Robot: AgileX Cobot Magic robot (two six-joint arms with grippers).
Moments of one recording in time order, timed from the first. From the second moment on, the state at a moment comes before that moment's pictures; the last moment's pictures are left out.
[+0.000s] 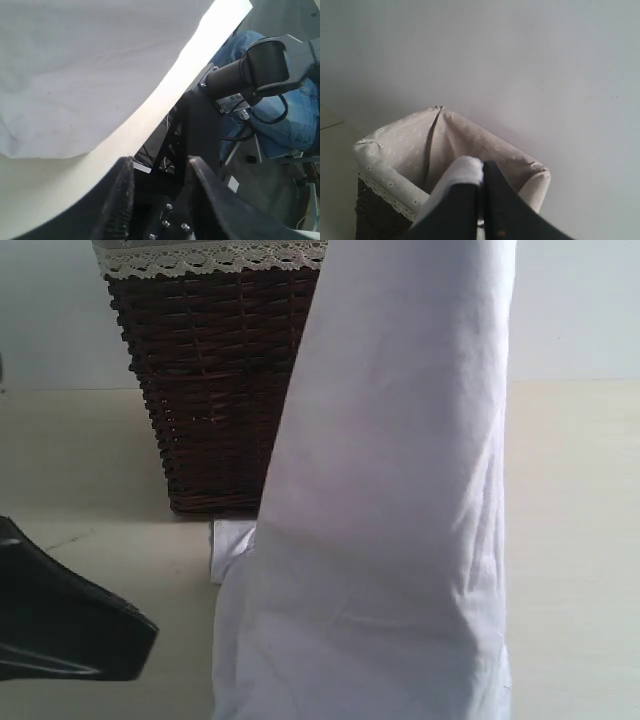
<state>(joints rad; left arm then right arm) -0.47 1.00 -0.79 -0.89 1.13 0.49 0.68 1.29 -1.88 -0.41 0.89 0.08</state>
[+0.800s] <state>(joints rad) -1.06 1.60 -0.69 -1.01 0.24 0.84 0.68 1.36 -1.88 -0.30 0.75 0.22</state>
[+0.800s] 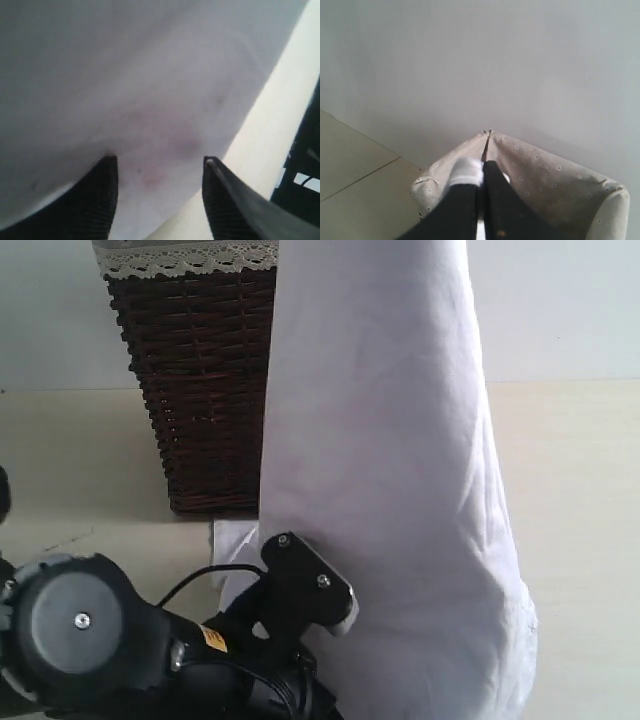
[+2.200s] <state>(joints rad) -0.97 0.84 -0.99 -0.09 1.10 0.25 0.68 1.35 -1.88 -0.81 1.11 0.15</state>
